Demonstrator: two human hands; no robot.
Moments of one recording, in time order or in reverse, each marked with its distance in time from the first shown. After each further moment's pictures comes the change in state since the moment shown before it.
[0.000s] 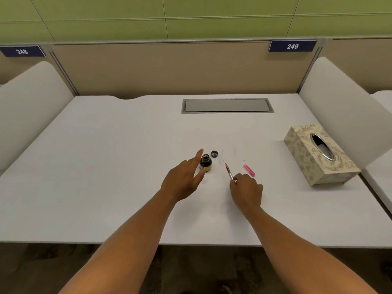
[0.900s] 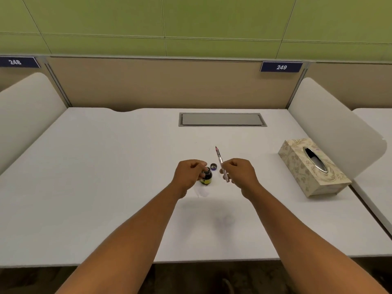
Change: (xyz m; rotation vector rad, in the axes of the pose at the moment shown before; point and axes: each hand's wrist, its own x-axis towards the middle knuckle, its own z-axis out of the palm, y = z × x) left_hand 0.046 -0.001 -0.017 -1.010 -0.020 -0.445; right_hand 0.014 -0.070 -0.111 0.920 -0.212 0.128
